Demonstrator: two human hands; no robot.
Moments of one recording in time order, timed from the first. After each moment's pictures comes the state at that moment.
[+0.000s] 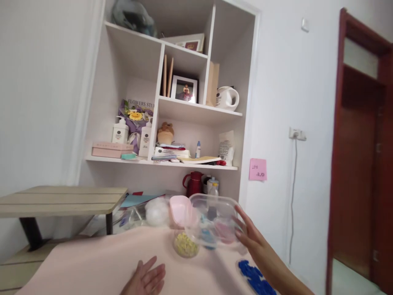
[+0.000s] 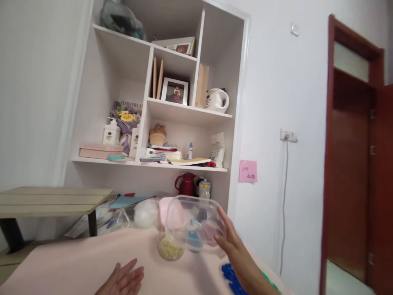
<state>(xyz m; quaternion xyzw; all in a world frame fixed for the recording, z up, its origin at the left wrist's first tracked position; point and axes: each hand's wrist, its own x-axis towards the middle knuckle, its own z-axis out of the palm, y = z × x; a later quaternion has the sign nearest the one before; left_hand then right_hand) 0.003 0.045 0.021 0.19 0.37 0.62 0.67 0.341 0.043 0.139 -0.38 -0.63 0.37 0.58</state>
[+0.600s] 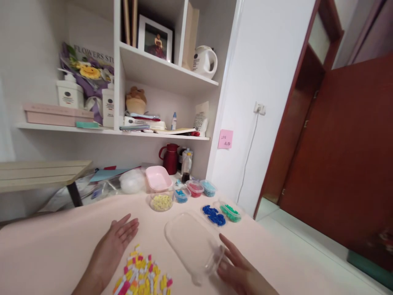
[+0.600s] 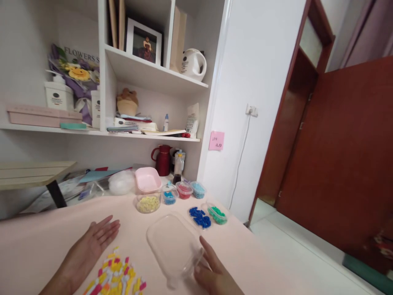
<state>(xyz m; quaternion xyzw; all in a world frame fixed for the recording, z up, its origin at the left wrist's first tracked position) 0.006 0.022 0.047 0.27 0.38 0.63 0.61 0.351 -0.100 0.017 -0.52 -0.39 0.52 0.55</state>
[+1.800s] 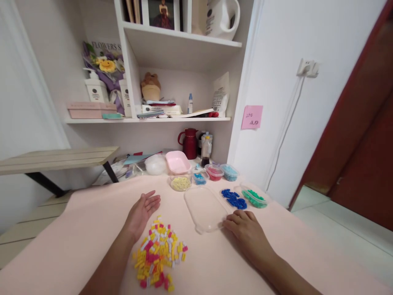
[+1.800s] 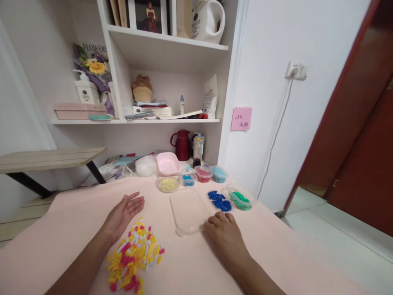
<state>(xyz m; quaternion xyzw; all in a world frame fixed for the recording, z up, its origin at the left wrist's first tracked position) 0.014 0.016 0.046 0.31 0.41 0.63 0.59 0.365 -0.054 0.035 -0.51 -0.83 -0.09 0.21</state>
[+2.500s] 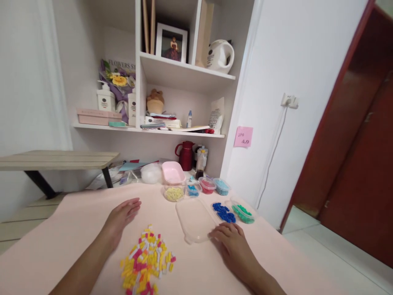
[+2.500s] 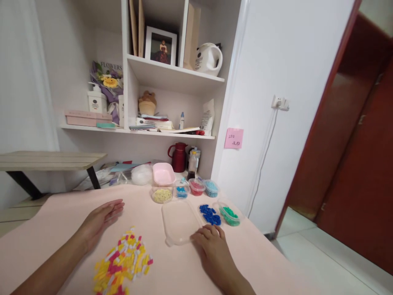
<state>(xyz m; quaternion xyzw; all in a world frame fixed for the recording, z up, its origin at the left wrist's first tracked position) -0.008 -0.012 0.079 0.32 0.51 0.63 0.49 0.370 -0.060 0.038 -0.49 -0.84 -0.05 0.22</state>
